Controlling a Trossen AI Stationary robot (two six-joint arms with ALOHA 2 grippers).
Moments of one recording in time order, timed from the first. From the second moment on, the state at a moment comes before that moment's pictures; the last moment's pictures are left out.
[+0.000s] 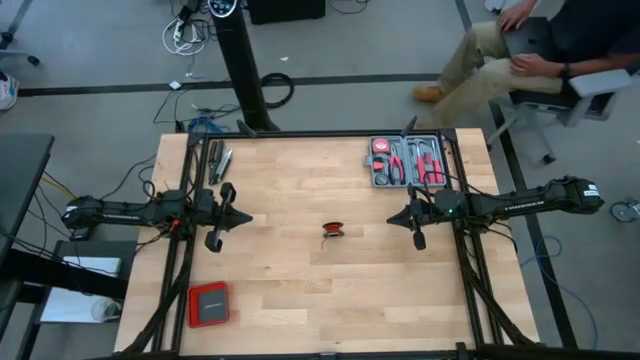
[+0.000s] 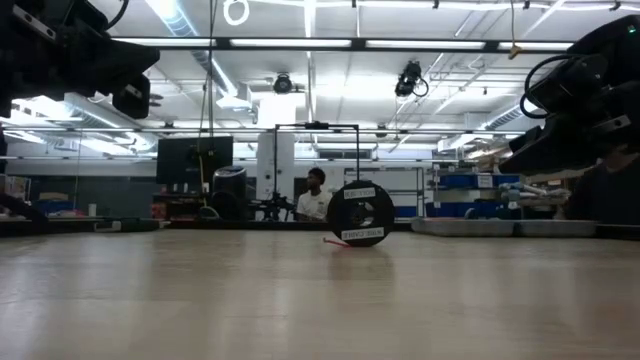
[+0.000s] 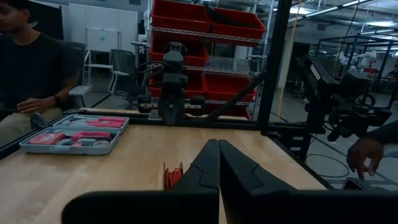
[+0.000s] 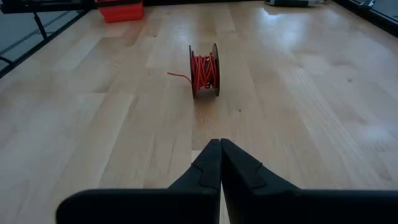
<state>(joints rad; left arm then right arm) -0.03 0.18 0.01 0.29 0.08 -0.12 -0.02 0.57 0.01 0.21 -0.03 0.02</state>
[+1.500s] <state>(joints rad) -0.03 0.18 0.01 0.33 0.07 -0.11 -0.03 0.57 0.01 0.29 0.05 -0.06</state>
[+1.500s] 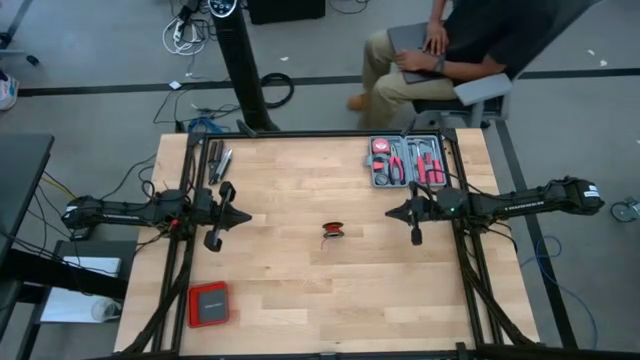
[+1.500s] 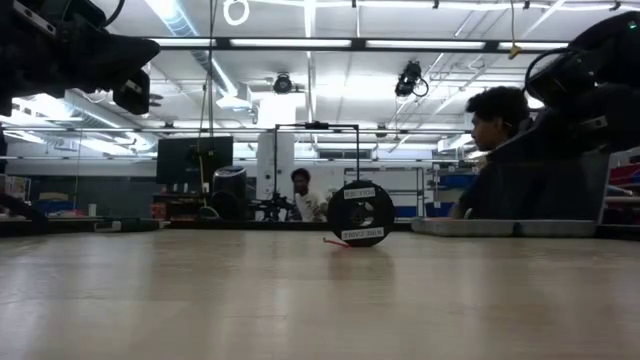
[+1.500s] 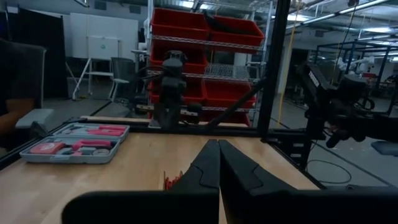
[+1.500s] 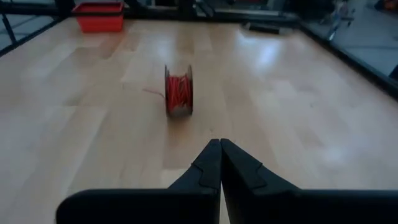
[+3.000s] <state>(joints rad) -0.03 0.51 0.33 0.15 -0.19 -0.21 -0.07 1.04 0.56 0.17 0.00 0.05</state>
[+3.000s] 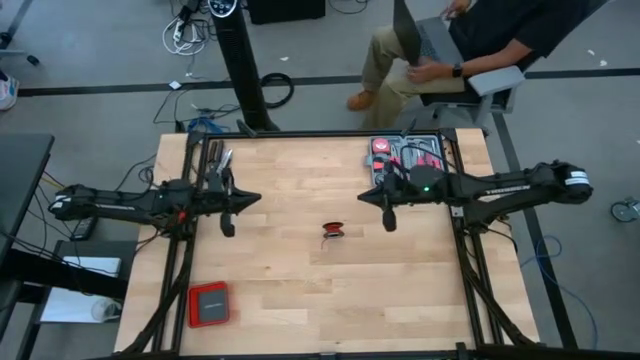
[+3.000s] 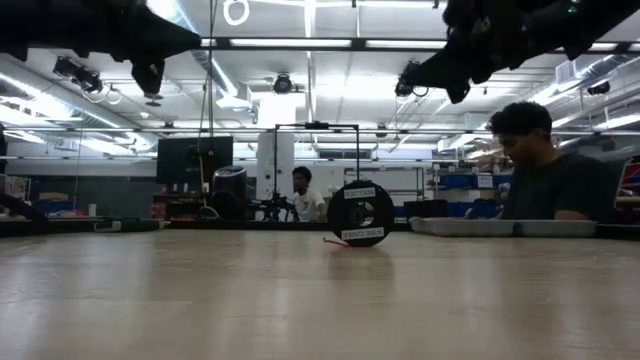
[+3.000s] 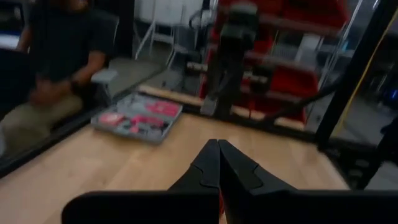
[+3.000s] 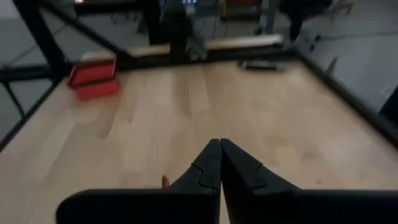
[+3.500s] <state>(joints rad) -0.03 0.89 0.55 0.09 -0.20 -0.13 -0.08 1.26 0.60 0.16 -0.05 0.03</state>
